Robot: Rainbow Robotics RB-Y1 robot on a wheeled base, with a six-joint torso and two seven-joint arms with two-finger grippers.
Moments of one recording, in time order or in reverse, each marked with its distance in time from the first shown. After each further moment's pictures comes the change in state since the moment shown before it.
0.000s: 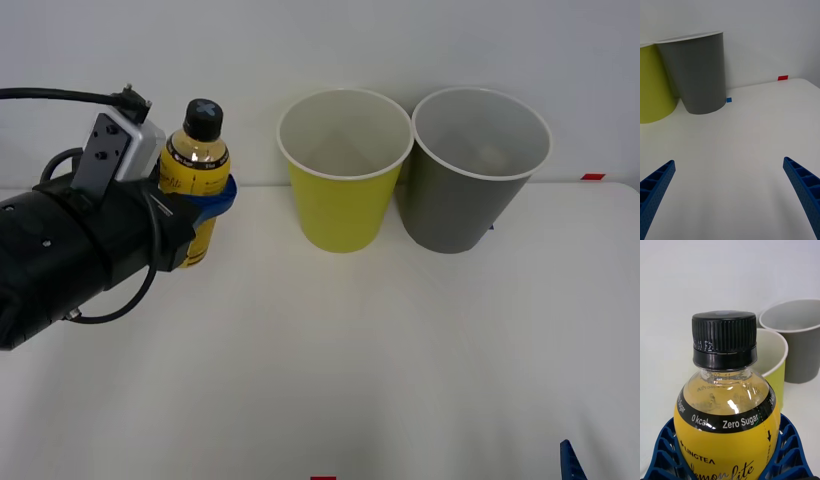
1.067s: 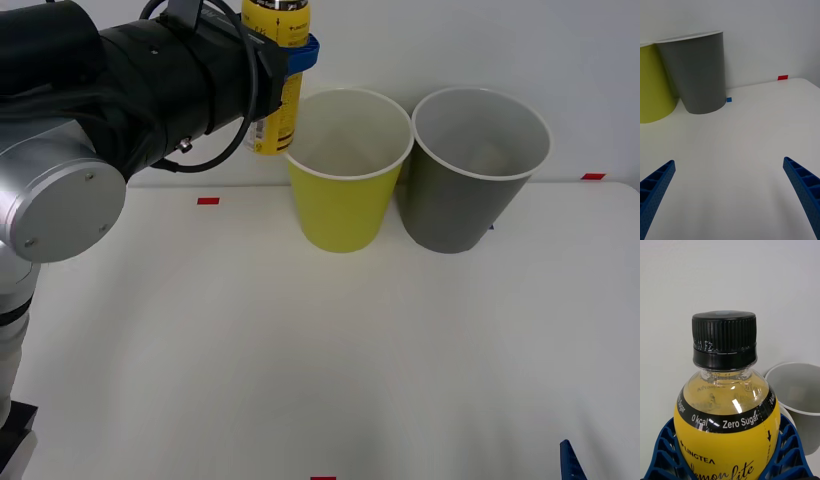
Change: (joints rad) right arm 0.000 0.000 0.000 0.000 0.000 0.000 0.000; left arm -0.523 0.023 -0.232 0.339 -0.204 -0.038 0.422
